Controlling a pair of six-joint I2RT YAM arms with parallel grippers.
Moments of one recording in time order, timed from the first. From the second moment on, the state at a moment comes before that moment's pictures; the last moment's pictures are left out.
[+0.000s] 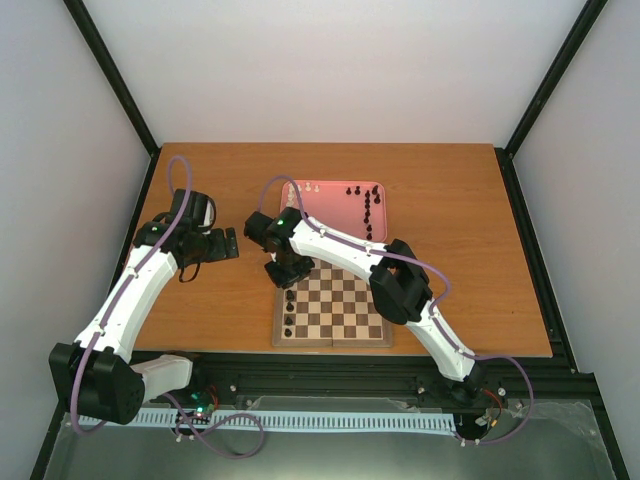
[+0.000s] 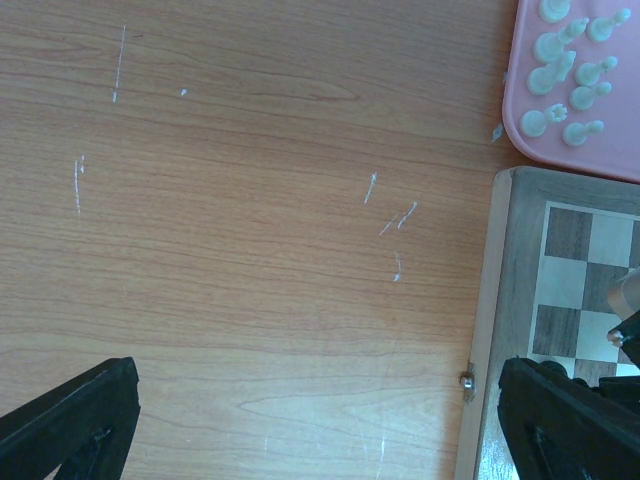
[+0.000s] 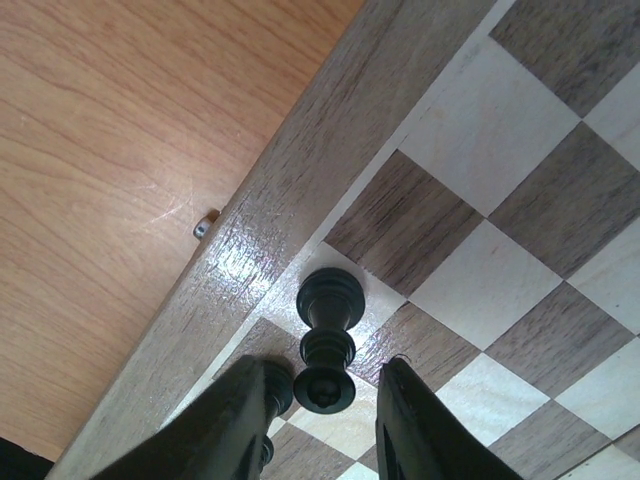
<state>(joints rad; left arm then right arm) -0.17 1.17 1.04 -0.95 -0.04 -0.36 1.01 2.33 2.11 -1.29 -0.04 0.38</state>
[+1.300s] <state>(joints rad) -0.17 1.35 1.17 -0.97 -0.05 -0.36 0.42 2.25 2.26 -1.17 0.13 0.30</state>
